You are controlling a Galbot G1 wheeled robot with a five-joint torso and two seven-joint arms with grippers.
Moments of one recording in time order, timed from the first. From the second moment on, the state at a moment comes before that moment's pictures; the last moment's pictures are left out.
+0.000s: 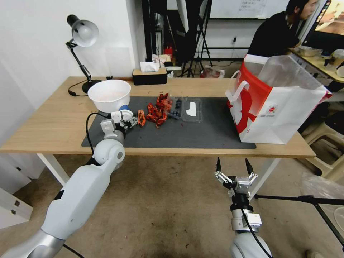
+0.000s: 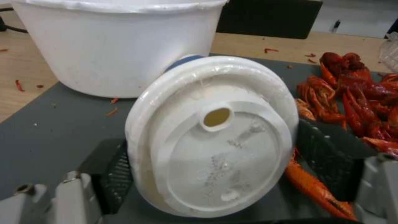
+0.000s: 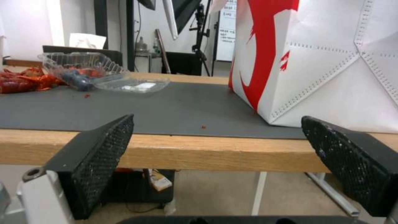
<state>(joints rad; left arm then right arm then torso) 0.76 -1.10 -0.11 -1.61 -0.81 0.29 -0.52 -1.58 1.33 0.33 1.92 -0.01 0.33 0.37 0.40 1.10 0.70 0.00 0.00</state>
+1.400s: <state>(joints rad) 0.53 -0.97 0.16 -1.49 -0.82 -0.25 0.35 -1.58 1.33 0.34 1.92 -0.02 0.33 0.37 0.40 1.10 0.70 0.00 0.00</state>
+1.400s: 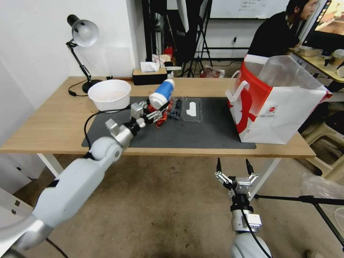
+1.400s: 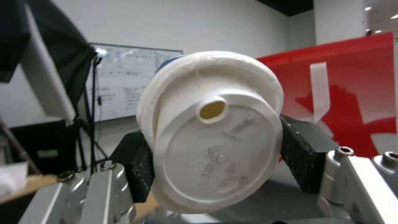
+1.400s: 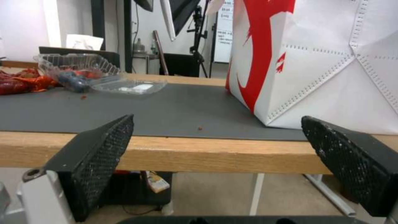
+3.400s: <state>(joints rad) -0.24 -1.58 0.81 -0.94 -1.00 -0.22 0.29 -1.57 1.37 0.35 1.91 -0.02 0.34 0.38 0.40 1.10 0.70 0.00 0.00</state>
